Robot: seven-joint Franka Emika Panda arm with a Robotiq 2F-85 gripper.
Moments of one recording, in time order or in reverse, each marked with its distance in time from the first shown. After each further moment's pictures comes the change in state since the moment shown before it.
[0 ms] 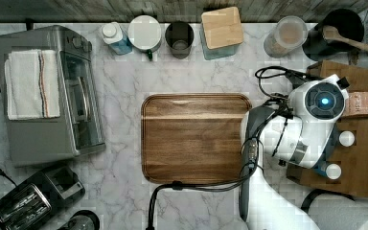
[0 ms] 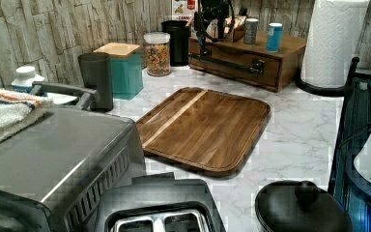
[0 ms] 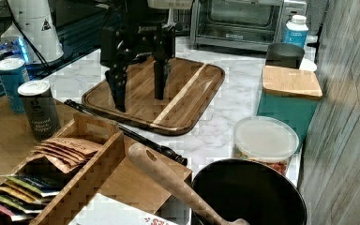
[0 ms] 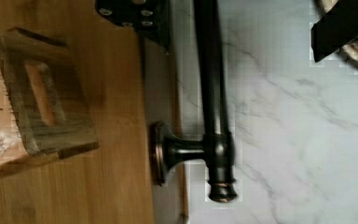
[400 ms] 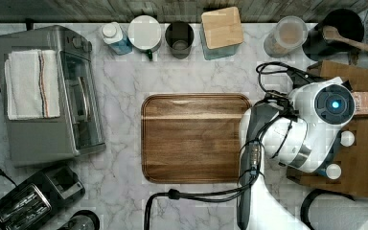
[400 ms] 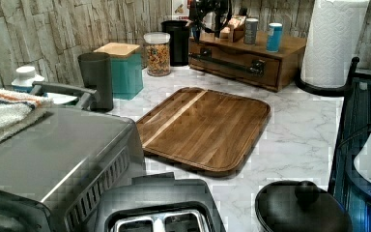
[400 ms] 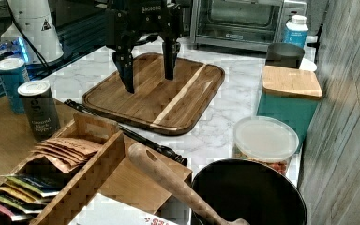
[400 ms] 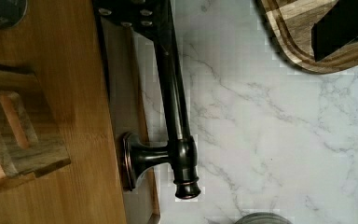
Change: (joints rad) arm -0.006 -0.065 0.032 -0.002 0.134 -0.063 0.006
